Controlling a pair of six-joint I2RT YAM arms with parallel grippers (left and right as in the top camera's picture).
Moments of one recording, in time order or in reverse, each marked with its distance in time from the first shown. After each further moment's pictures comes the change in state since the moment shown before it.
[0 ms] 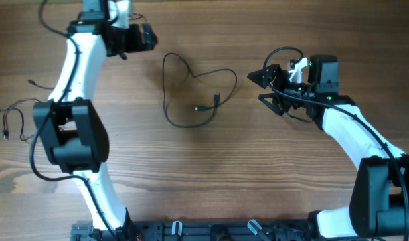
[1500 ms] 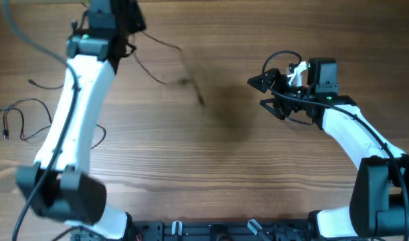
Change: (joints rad) left arm -0.156 -0.390 -0.126 0.192 -0.565 -0.279; right arm 0.000 0.000 0.000 -0.082 0.019 -0.055
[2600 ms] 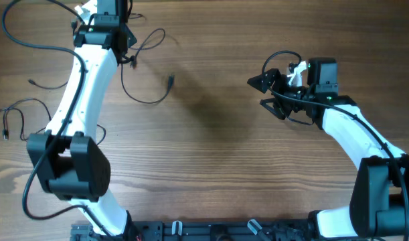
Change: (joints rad) left arm 0.047 0.154 0.006 -0.227 -0.196 -0.315; right arm 0.000 0.000 0.000 -0.001 0.003 -0.012
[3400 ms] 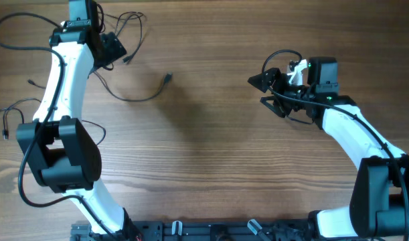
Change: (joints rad) left arm 0.162 0.077 0.000 -0.114 0.250 0.169; right arm 0.000 0.000 0.000 0.028 0.011 -0.013
